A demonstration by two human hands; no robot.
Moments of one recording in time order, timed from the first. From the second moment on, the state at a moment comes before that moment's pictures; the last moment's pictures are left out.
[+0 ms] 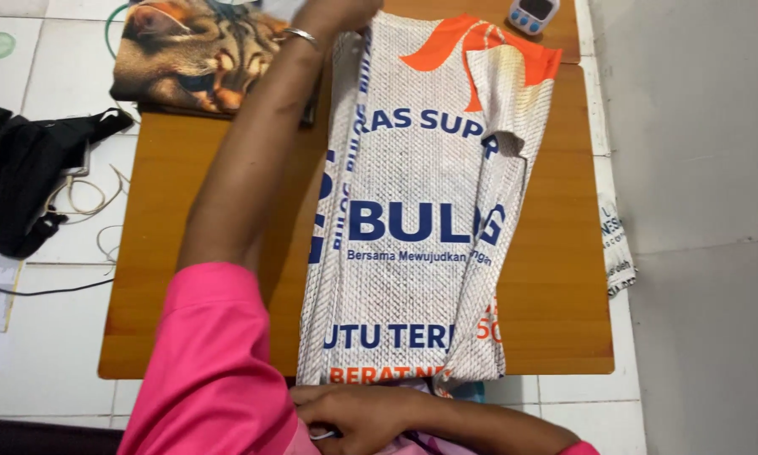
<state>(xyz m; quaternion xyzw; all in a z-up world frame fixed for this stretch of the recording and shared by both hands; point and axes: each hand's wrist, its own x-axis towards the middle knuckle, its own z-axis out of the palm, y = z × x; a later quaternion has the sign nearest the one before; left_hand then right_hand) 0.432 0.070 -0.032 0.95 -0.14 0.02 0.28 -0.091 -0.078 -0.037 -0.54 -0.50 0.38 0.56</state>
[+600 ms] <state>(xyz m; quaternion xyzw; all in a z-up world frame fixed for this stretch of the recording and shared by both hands) 0.449 0.033 -0.097 0.93 -0.18 0.23 0.23 -0.087 -0.149 -0.038 -0.49 -0.43 0.44 0.62</state>
